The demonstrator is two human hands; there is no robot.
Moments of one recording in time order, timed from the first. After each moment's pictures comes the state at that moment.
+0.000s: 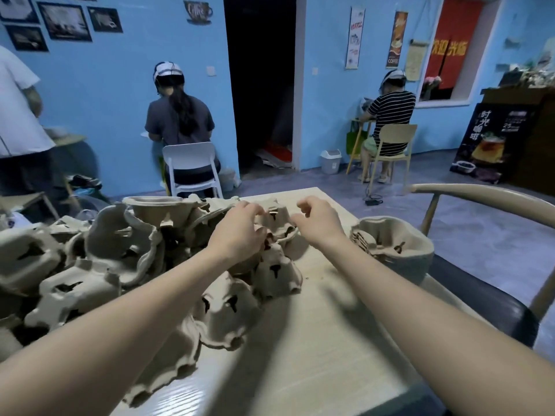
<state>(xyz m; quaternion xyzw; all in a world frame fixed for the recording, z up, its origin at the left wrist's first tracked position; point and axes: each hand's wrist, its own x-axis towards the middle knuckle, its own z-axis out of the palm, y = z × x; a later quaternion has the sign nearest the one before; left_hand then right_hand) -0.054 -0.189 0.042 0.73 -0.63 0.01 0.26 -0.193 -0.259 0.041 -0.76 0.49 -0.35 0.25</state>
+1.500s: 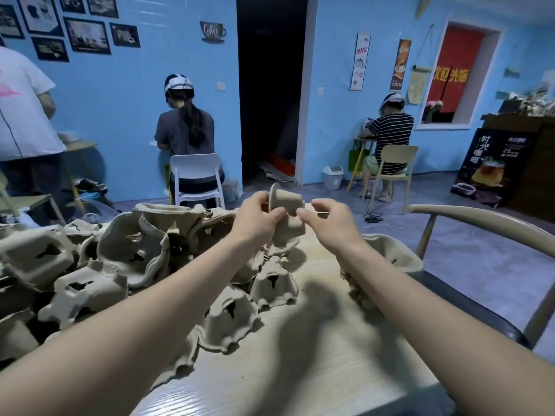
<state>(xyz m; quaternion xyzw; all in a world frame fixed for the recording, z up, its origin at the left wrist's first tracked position) -0.087 -0.186 0.079 0.64 -0.51 -0.19 0.54 -0.220 -0.232 0.075 -0.70 0.43 -0.44 0.36</state>
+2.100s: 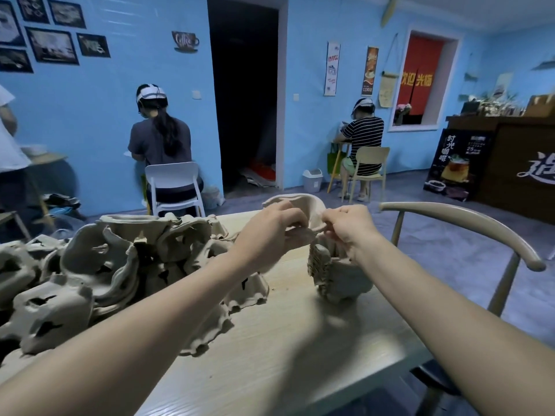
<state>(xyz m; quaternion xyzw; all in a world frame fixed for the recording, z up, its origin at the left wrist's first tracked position) -0.146 -0.182 0.081 0.51 -0.78 0.09 0.34 -0.291 -0.245 0.088 -0.55 0.52 -0.47 0.45</state>
